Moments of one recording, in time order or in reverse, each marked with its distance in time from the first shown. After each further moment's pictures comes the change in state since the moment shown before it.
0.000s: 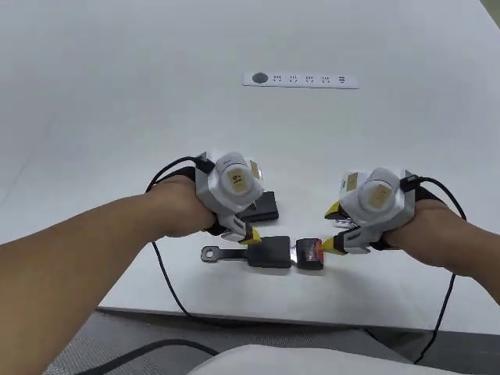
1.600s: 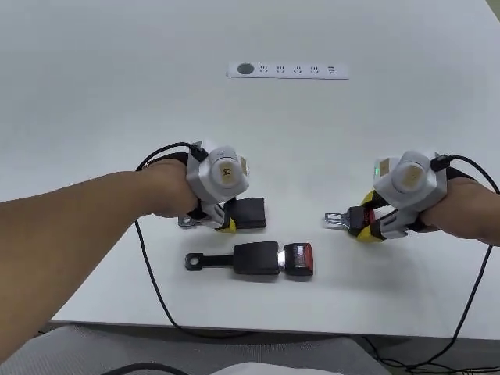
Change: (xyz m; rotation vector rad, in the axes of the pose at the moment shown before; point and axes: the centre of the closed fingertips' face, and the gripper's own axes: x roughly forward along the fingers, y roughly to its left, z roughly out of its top) left arm 0.035 0.025 -0.026 0.143 0.153 -0.109; right arm -0.004 -0.050 -0.086 0.043 0.132 0.059
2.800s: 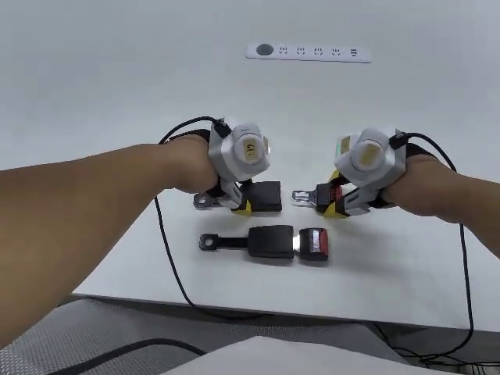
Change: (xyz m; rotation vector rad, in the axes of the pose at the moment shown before) left arm 0.002 0.004 -0.004 -0.015 0.022 -0.025; right arm 0.038 0.004 0.088 -0.089 -0.057 0.002
